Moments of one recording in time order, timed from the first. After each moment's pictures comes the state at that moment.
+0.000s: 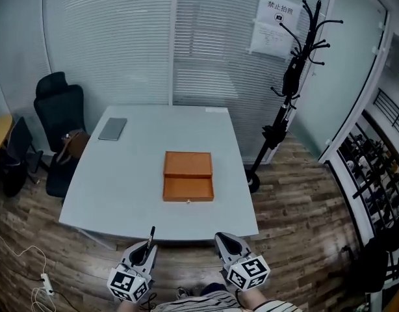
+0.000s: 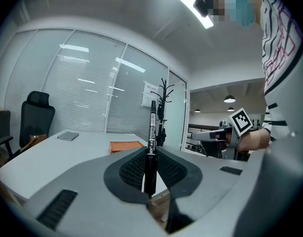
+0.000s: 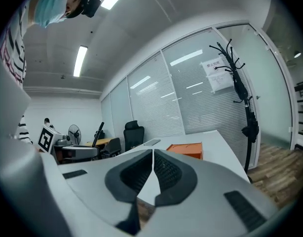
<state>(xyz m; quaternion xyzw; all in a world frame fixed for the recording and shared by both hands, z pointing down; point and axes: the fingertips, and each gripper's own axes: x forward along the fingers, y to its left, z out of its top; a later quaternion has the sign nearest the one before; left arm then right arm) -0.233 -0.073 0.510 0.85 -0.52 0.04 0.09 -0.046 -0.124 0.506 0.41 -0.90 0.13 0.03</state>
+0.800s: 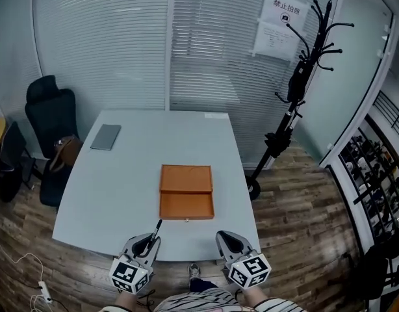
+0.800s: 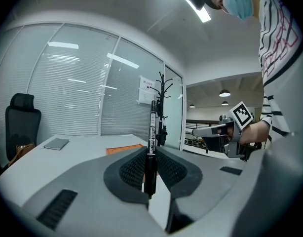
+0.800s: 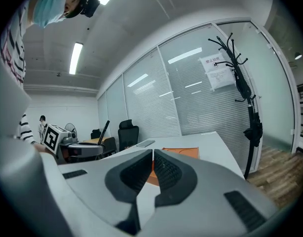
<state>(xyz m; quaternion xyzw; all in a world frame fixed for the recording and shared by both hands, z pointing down) -0.230 -0.199 0.522 0.87 -0.49 0.07 0.07 -0.046 -0.229 0.516 0.42 -0.90 0.13 0.04</state>
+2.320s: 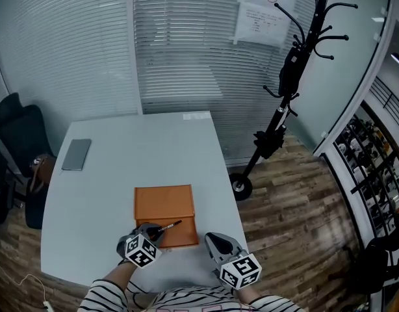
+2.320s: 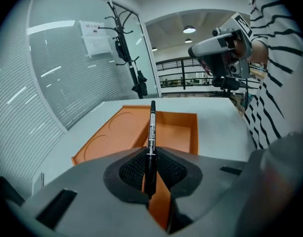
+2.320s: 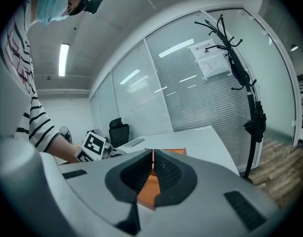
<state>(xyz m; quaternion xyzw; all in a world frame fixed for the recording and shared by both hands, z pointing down) -0.153 -0.415 0.678 0.86 -0.29 0.42 -0.01 -0.014 -0.377 0.557 0.43 -0.89 0.17 0.04</state>
